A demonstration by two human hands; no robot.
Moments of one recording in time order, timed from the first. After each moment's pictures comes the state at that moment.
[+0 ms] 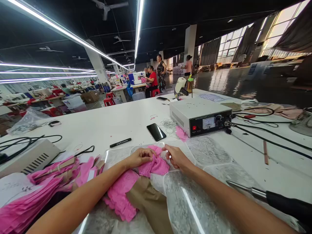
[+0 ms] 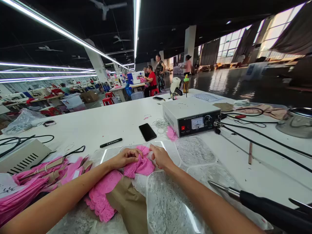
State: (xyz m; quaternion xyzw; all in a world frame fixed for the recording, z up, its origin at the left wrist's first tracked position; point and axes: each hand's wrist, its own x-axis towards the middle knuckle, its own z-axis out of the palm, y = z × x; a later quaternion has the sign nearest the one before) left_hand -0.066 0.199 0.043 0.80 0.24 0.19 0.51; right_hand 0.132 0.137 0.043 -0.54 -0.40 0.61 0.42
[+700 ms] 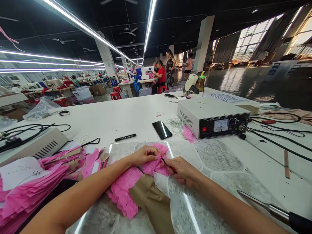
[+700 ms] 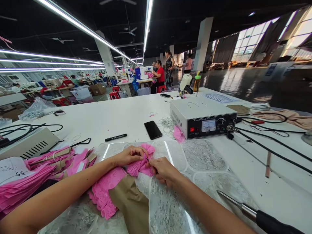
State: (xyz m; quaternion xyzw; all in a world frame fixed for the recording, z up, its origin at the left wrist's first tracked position) left_hand -0.067 0.201 0.036 0.80 0.22 0.20 0.52; right_hand 0.125 0.118 0.045 -0.53 -0.38 0.70 0.28
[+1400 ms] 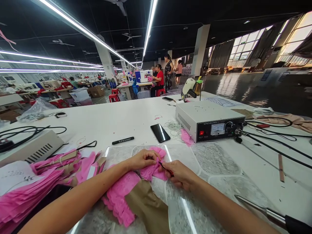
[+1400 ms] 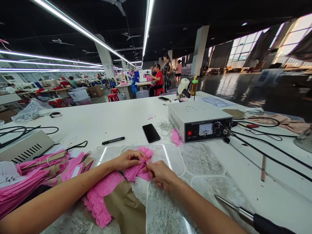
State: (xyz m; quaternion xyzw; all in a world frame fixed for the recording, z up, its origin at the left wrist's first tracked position) left_hand -0.066 0.201 0.037 0.82 0.22 0.19 0.50; right_hand 0.123 0.121 0.052 -0.54 -0.38 0.70 0.26
